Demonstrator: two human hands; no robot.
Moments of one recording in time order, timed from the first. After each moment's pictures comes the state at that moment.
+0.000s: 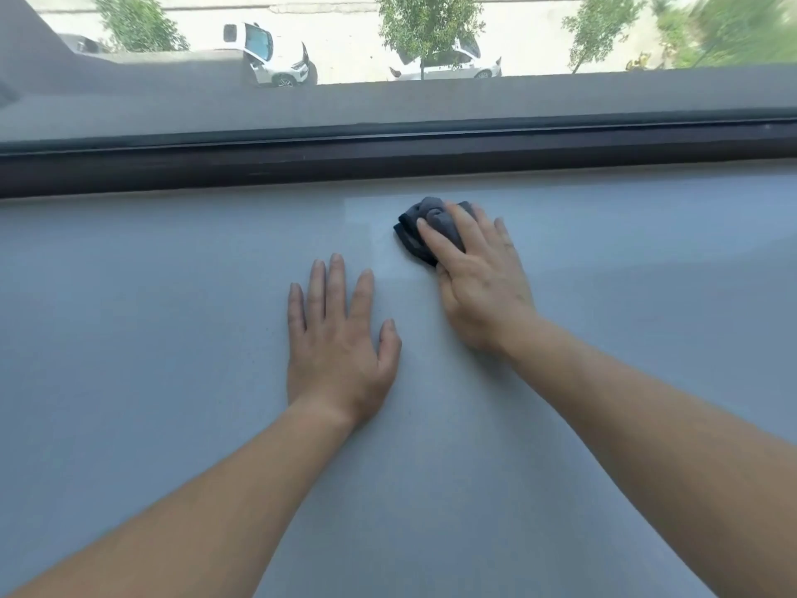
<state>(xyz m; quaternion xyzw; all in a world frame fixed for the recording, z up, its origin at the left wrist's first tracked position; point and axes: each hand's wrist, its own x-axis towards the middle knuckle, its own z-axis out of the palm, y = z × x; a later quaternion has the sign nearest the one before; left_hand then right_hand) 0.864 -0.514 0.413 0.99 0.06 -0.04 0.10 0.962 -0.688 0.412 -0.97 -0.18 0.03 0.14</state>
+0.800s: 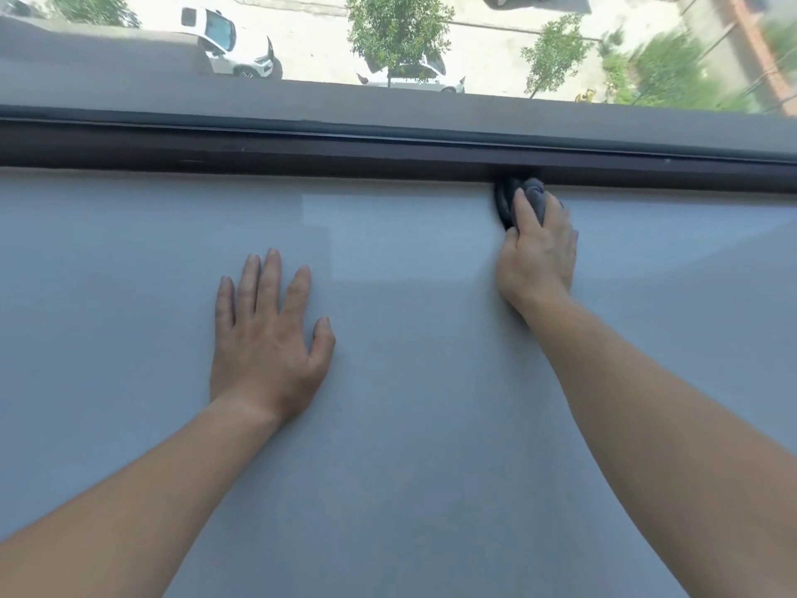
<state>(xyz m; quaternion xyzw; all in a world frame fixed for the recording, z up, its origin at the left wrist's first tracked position) 0.864 -0.515 0.413 0.99 0.06 -0.03 0.11 1.007 -0.794 0.417 -0.98 0.08 -0.03 0.16</state>
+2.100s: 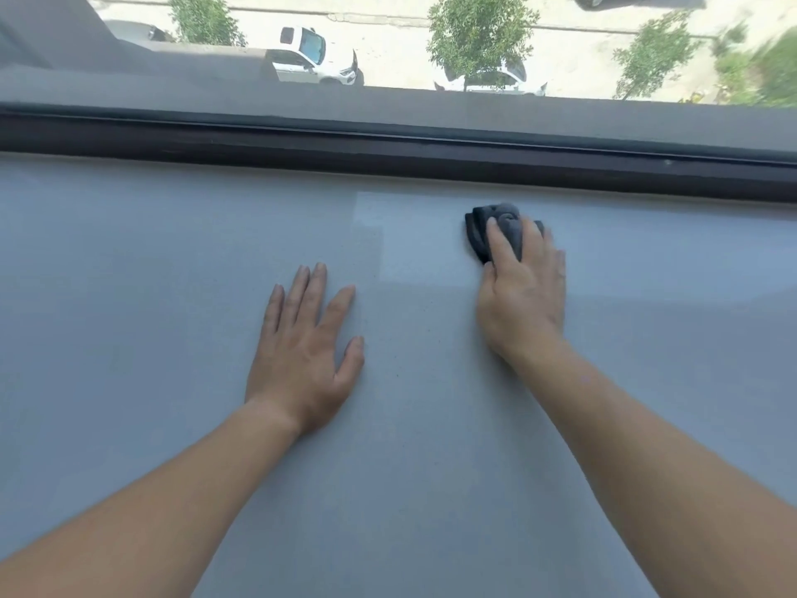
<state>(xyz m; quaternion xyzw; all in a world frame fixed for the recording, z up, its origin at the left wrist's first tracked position) 0.852 -0.636 0.415 0.99 0.05 -0.04 0.12 0.978 -0.863 0.415 -0.98 -0.05 0.00 0.20</state>
